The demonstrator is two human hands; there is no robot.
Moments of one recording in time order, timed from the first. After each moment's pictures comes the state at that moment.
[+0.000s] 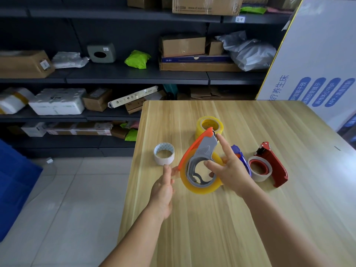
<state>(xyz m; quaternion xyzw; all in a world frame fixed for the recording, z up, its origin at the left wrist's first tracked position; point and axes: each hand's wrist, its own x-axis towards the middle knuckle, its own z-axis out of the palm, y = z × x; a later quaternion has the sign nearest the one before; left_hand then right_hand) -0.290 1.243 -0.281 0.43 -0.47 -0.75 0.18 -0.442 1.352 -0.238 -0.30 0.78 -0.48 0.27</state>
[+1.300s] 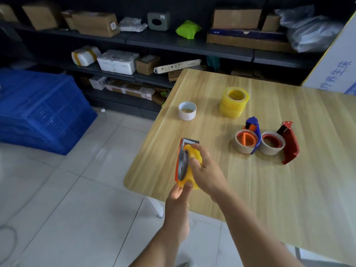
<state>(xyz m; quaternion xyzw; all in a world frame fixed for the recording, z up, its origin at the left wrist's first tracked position) -0.215 1.465 -0.321 0.49 -0.35 -0.74 0.31 -0.317 1.449 -0.251 -0.37 0.76 -0.37 0.39</state>
